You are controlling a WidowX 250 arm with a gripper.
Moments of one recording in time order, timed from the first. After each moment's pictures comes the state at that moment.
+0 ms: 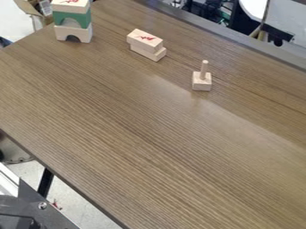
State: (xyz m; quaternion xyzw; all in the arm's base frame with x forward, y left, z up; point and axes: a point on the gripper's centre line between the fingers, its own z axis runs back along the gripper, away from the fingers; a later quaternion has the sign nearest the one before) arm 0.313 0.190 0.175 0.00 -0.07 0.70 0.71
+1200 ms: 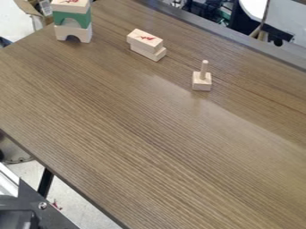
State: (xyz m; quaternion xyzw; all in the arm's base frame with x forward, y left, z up) arm 0.354 0.239 0.131 -0.07 -0.03 0.83 0.56
